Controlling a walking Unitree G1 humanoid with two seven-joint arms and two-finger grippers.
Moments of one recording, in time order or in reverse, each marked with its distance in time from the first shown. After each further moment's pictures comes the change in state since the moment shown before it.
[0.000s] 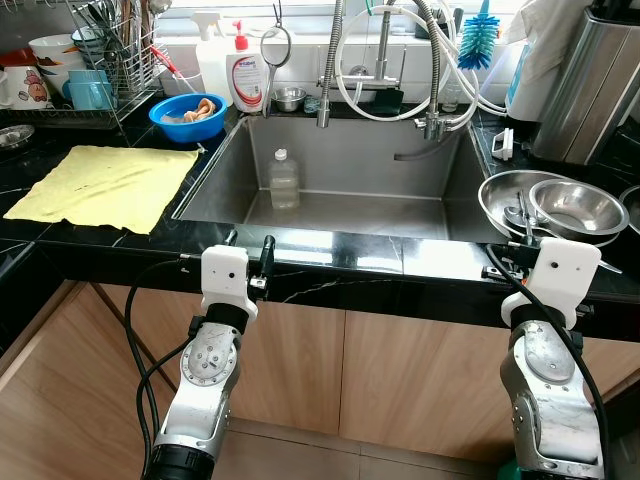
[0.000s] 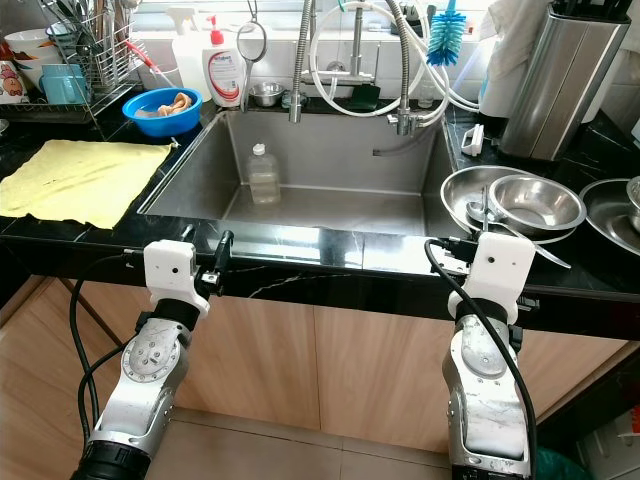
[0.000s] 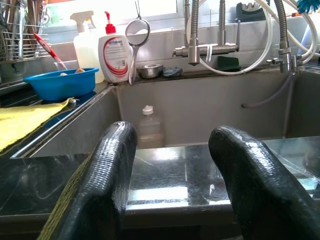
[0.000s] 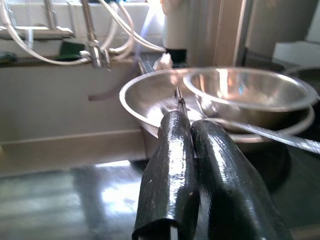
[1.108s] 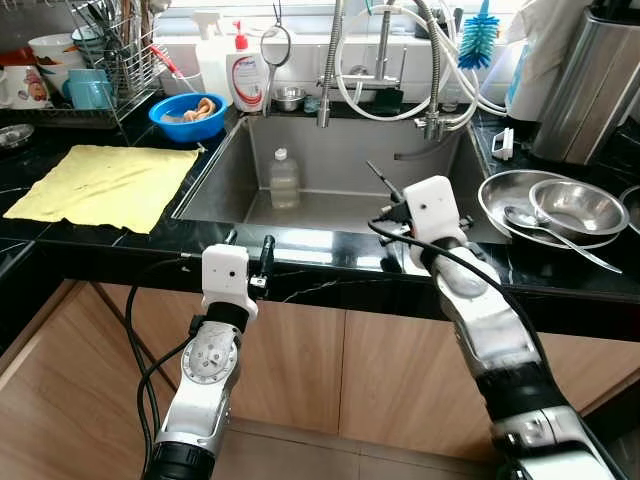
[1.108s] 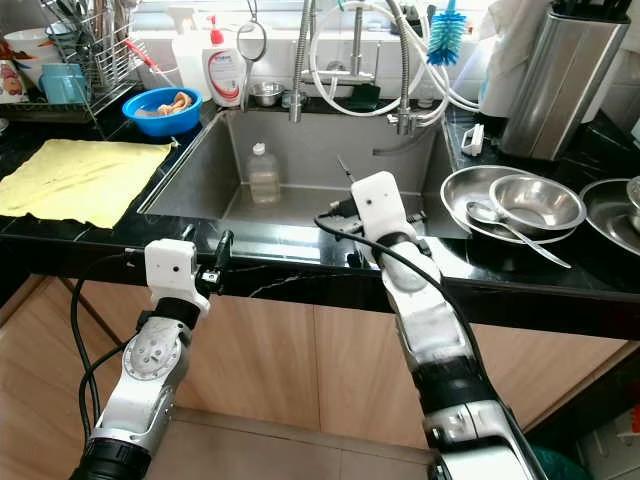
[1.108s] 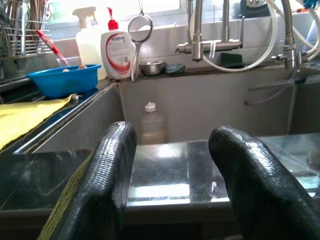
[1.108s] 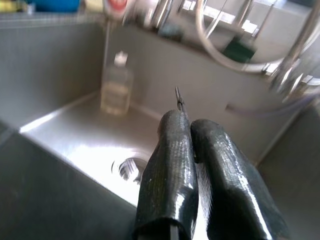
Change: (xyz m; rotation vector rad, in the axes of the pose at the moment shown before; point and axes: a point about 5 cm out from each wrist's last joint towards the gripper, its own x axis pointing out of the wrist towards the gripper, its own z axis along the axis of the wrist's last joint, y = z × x) left arm 0.002 0.000 -0.003 0.002 0.016 0.005; right arm 0.056 0.101 0.013 -0.252 0.036 0.577
